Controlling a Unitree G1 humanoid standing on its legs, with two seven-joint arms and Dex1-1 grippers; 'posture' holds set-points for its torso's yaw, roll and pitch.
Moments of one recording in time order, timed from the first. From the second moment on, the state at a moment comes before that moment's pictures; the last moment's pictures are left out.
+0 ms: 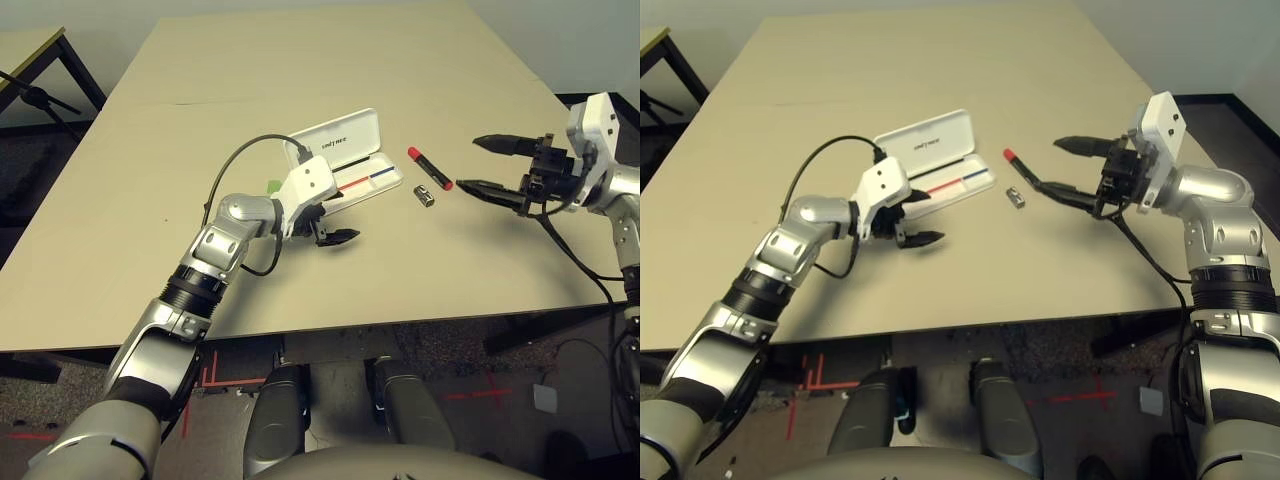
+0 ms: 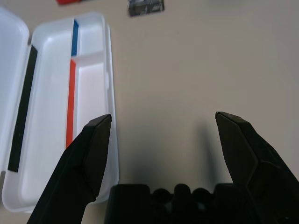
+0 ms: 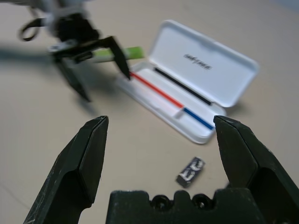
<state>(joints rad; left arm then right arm) -0.72 0.39 -0.36 0.32 -0.07 0.37 -0.94 -0.63 -0.78 -0.08 0.40 0.40 0.09 1.43</state>
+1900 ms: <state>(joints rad) -0.96 0.39 -0.45 0.47 0.16 0.37 -1.16 -0.70 -0.83 -0.06 0.49 0.41 0.08 1.56</state>
